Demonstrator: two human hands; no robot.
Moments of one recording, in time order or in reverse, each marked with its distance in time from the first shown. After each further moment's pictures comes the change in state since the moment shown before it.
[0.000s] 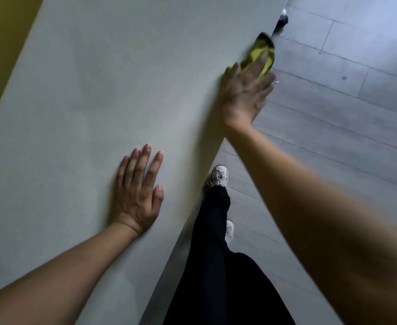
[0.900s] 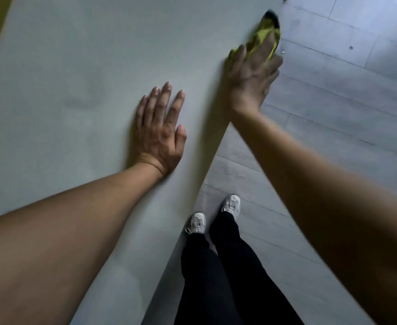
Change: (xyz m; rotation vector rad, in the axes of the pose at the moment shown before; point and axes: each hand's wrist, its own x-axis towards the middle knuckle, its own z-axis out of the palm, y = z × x) left_hand 0.000 -0.009 0.011 -0.011 0.114 0.014; right_hand -0.102 0.037 0.014 0.079 -0.006 -0.026
